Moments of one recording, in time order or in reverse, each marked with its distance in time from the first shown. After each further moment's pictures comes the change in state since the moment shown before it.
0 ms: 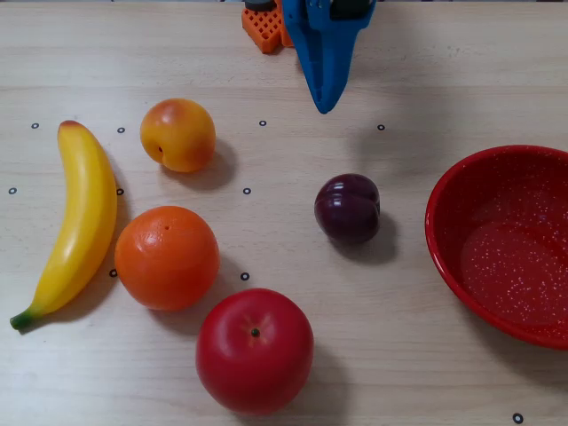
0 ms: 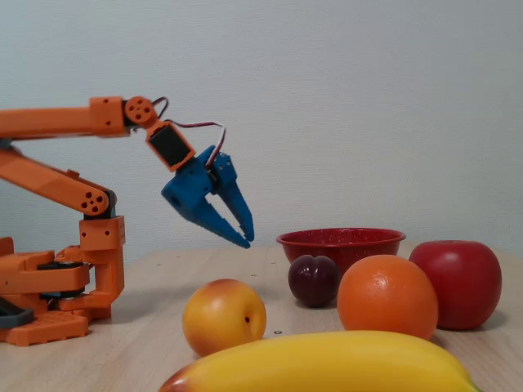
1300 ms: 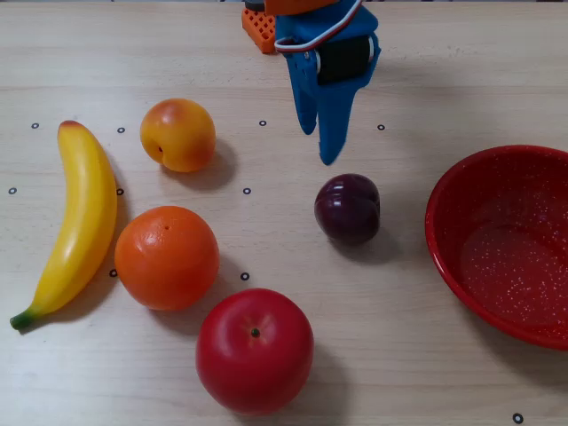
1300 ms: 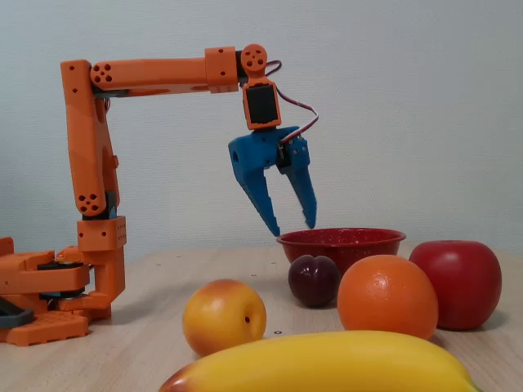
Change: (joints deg) arm 5.2 -56.7 -60.3 32.2 6.4
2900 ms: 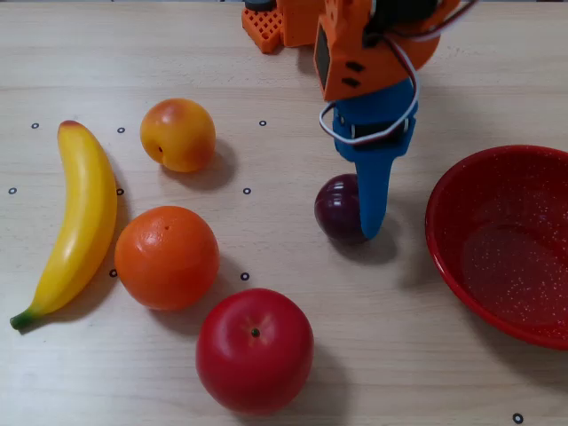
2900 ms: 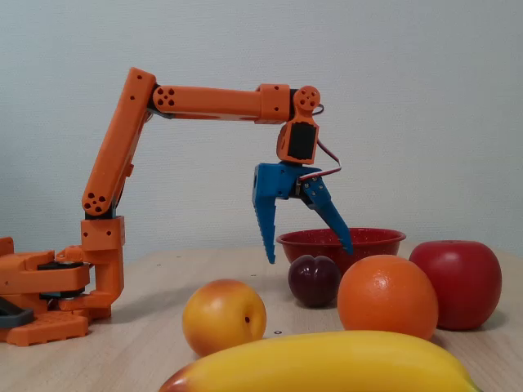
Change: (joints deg) arm -7.3 -26.2 -19.3 11.1 19.5
